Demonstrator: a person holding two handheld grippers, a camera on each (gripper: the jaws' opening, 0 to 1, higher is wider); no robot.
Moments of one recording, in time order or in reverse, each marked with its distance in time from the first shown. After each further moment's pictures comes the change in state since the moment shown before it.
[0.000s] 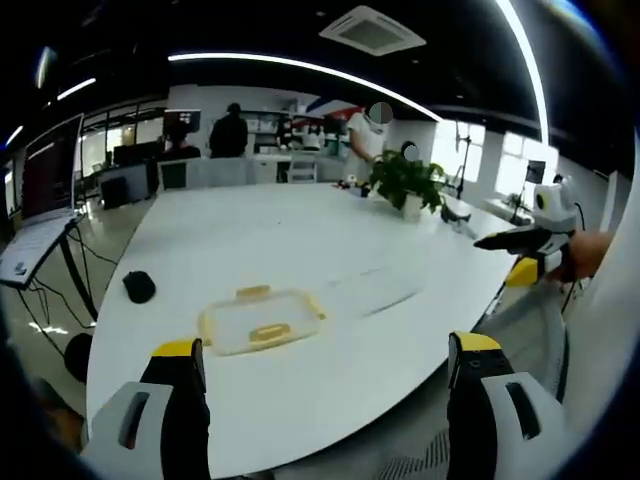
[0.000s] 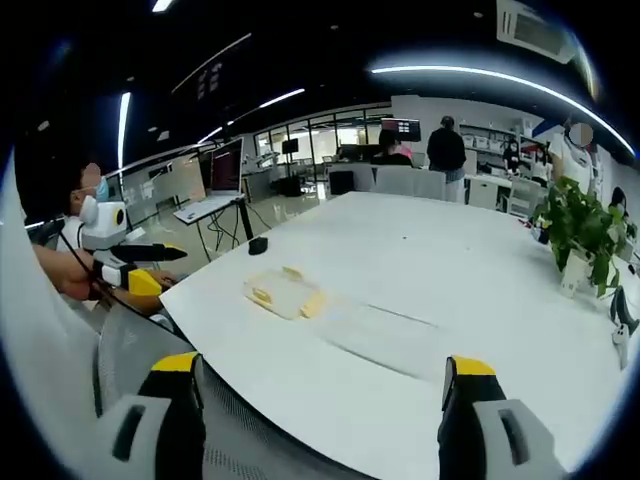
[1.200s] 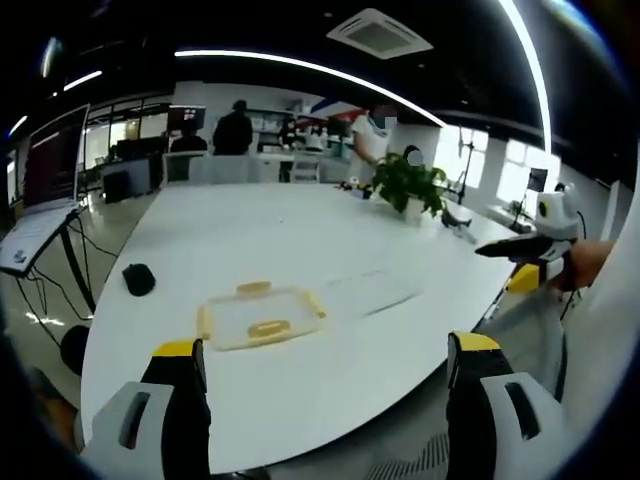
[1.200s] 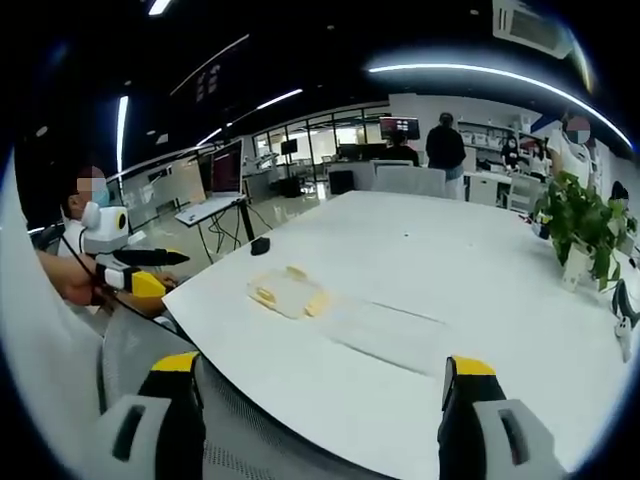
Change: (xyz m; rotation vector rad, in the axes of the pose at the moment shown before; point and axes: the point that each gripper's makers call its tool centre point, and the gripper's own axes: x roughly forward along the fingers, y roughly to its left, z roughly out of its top) left arm -0.002 0.001 -0.003 -0.028 -0.004 0.000; right arm -0.001 0.006 -0.003 0.020 -0.001 0.006
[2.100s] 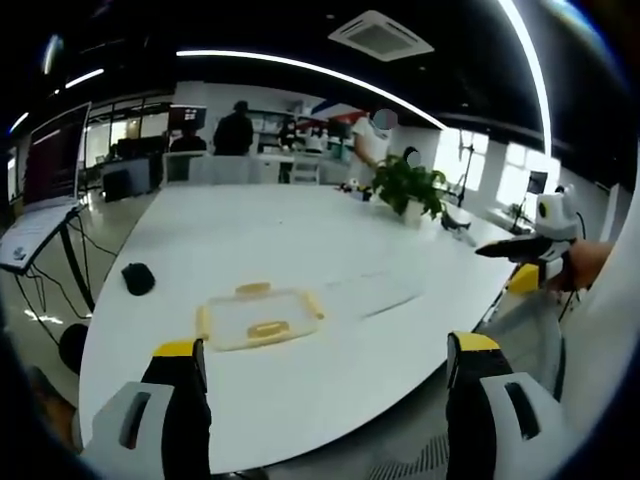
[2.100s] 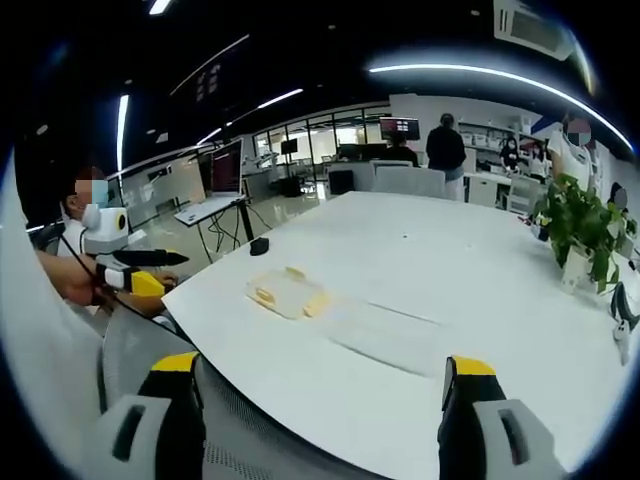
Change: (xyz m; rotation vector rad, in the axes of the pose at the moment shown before) left arm 0.000 -0.001 0.001 -0.012 -0.007 -0.006; right arm -0.003 -0.002 0.003 -0.008 0.000 -0.001
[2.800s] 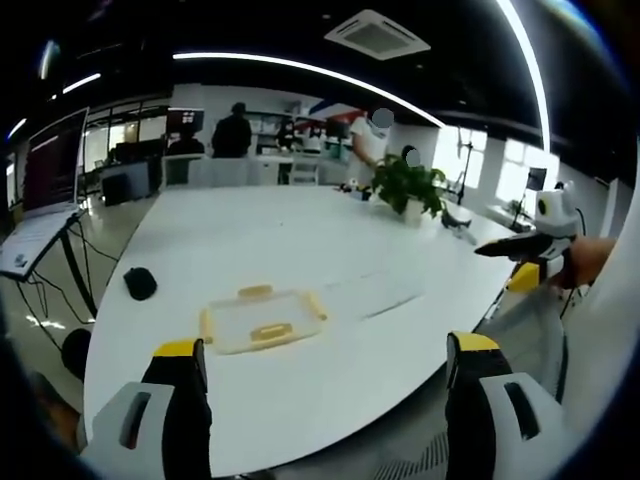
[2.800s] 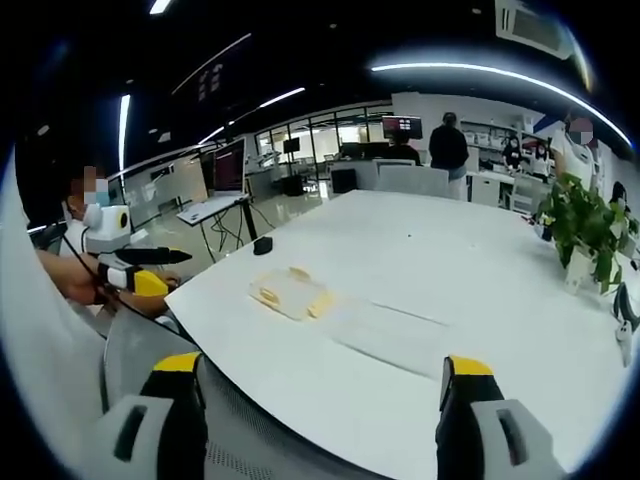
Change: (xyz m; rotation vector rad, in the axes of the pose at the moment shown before) left arm -0.001 0.003 0.003 0.020 0.000 0.003; right arm 0.004 0.006 0.002 0.000 0.003 0.011
